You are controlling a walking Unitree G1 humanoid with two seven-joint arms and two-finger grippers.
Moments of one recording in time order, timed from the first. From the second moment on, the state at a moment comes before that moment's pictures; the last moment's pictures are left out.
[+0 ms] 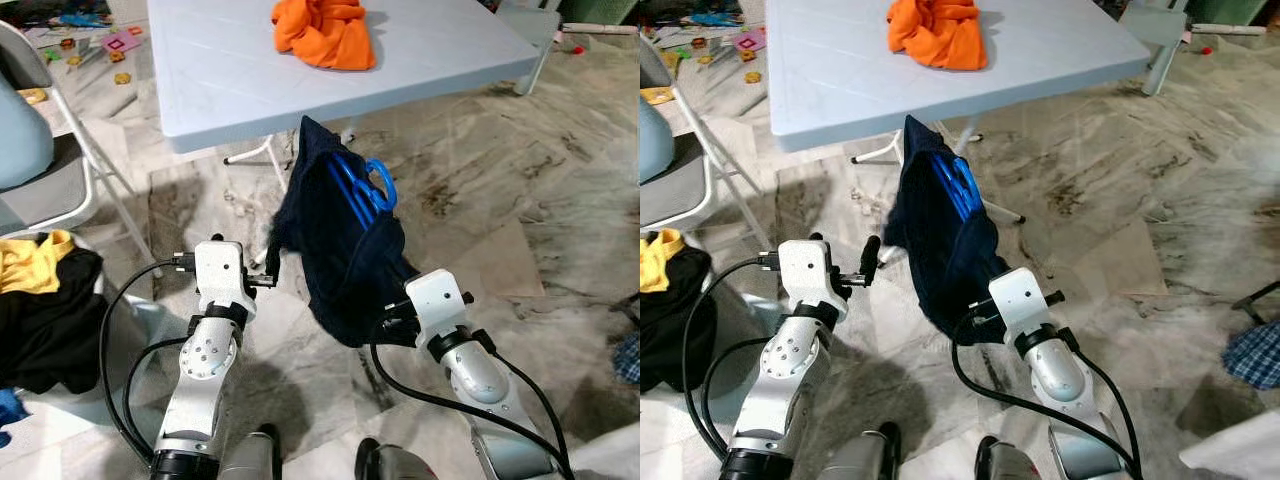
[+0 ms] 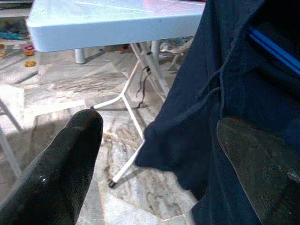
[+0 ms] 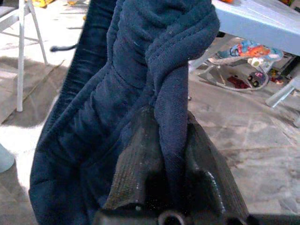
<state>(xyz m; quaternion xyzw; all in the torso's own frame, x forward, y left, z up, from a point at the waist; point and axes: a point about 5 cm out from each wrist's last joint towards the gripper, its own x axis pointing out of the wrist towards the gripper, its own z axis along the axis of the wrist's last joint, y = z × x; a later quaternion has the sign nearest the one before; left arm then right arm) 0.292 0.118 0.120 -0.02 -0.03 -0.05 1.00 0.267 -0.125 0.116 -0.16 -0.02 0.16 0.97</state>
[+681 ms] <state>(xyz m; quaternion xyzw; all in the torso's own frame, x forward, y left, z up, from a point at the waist) 0.287 0.104 0.114 -0.03 -0.02 -0.08 1.00 0.266 -0.126 0.114 -0.16 -0.02 0.17 0.97</state>
